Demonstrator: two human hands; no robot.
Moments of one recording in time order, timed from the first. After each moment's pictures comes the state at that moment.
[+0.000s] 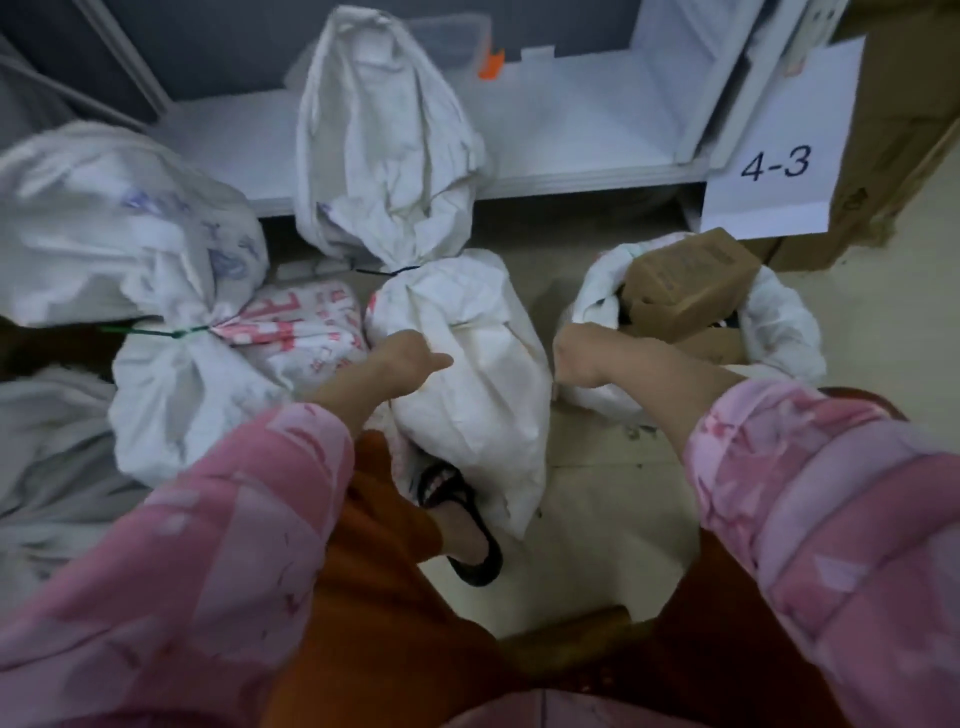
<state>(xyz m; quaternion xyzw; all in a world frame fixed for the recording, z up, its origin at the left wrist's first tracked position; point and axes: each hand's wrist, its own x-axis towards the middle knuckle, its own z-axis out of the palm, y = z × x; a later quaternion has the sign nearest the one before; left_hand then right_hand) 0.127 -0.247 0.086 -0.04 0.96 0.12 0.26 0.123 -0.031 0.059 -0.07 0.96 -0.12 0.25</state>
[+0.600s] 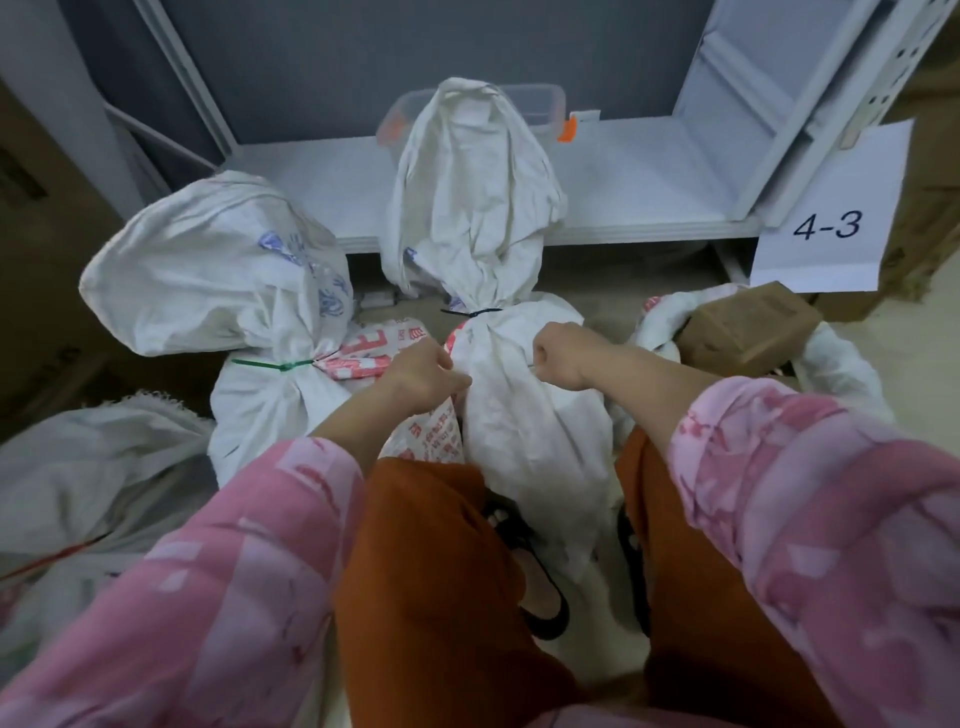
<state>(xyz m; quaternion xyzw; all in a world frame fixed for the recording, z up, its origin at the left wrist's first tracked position) 0.124 -0.351 0.117 -0.07 0.94 0.30 0.14 0.084 -0.162 0.098 -0.10 0.97 -0.12 0.18</state>
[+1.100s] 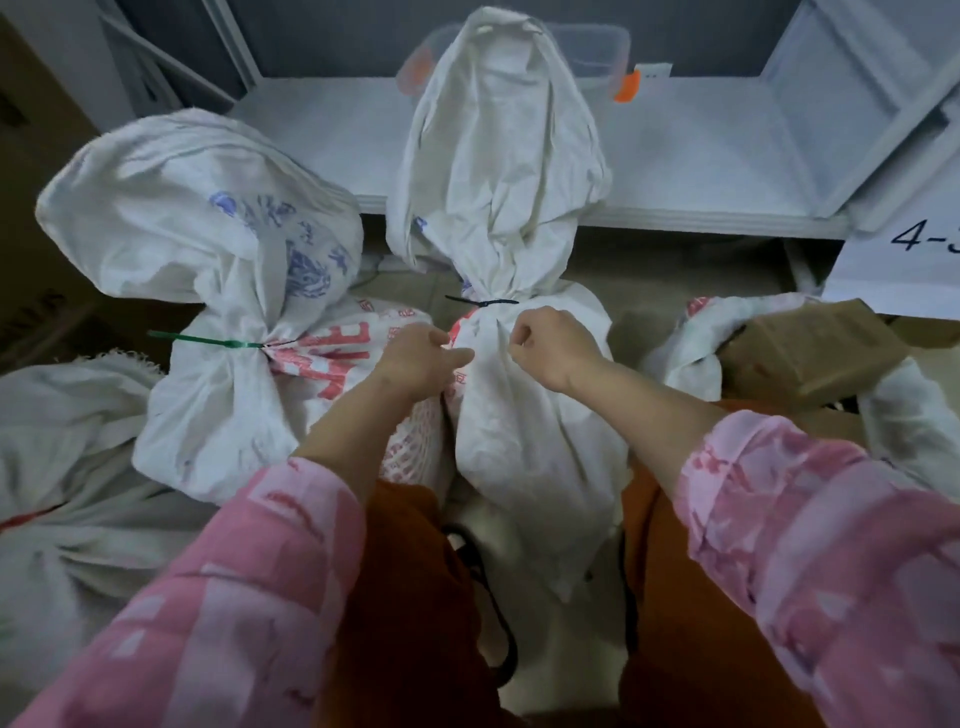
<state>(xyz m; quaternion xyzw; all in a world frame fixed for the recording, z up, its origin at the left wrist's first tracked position) 0.075 -0.337 0.086 -0.18 0.89 0.40 0.12 0.033 -0.178 0.062 -0.11 0.95 -0.28 0.09</state>
